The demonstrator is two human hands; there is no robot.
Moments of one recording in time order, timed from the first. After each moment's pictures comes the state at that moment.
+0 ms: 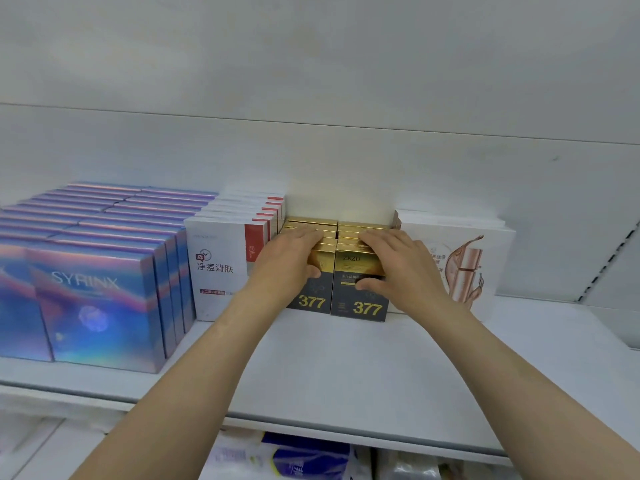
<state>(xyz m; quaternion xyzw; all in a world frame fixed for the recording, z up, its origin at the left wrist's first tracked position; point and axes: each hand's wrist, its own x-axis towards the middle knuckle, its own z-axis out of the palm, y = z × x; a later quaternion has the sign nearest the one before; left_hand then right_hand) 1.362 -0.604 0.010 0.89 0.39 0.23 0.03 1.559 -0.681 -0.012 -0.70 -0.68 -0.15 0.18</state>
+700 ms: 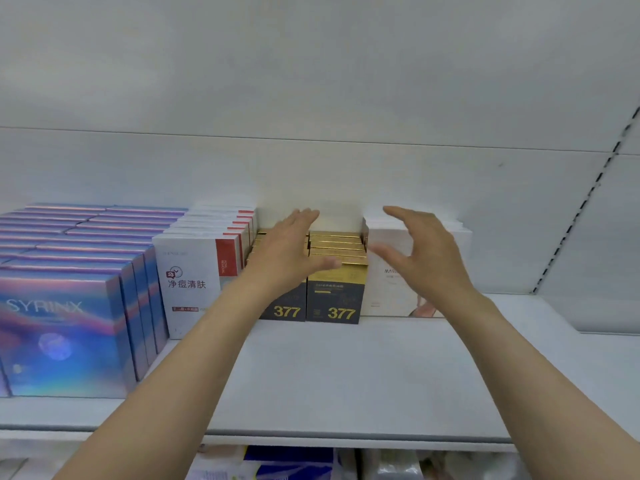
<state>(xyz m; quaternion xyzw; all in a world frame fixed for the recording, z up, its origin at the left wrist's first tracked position) 1.387 -0.619 0.042 0.89 0.35 0.26 0.16 1.585 -0.731 0.032 -0.70 -0.58 -0.13 0.39</state>
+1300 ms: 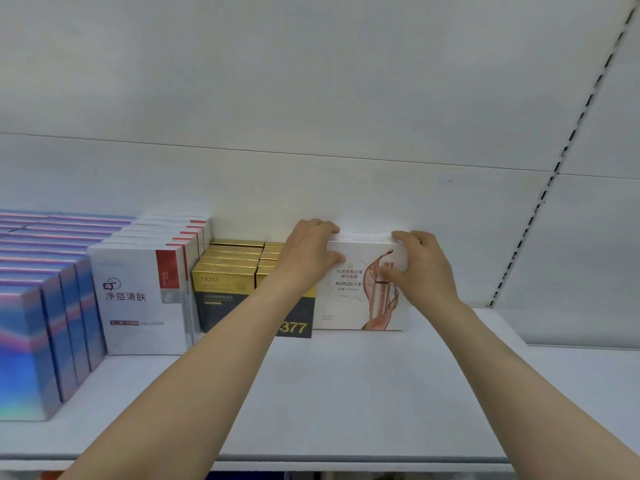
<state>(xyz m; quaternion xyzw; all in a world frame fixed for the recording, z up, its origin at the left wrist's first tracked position) 1.509 -0.619 0.033 0.88 0.34 0.29 0.14 1.680 -0.739 0.009 -0.80 -0.48 -0.09 0.33</state>
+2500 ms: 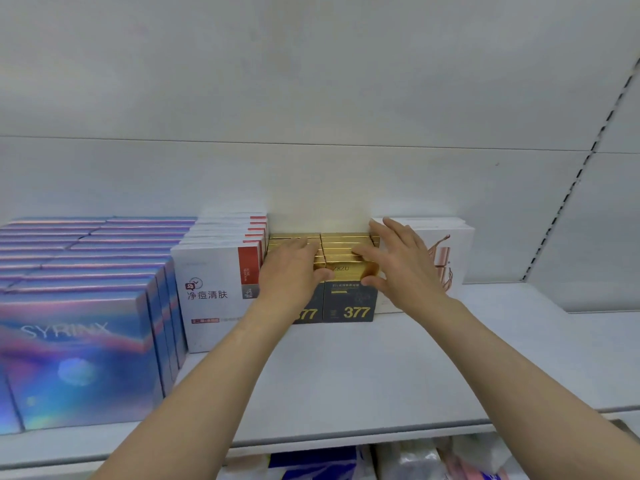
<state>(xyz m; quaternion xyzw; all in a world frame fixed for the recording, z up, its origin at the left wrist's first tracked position) 1.374 -0.589 0.009 0.90 0.36 0.23 0.04 1.544 -0.701 0.007 -0.75 -0.61 -0.22 0.13</state>
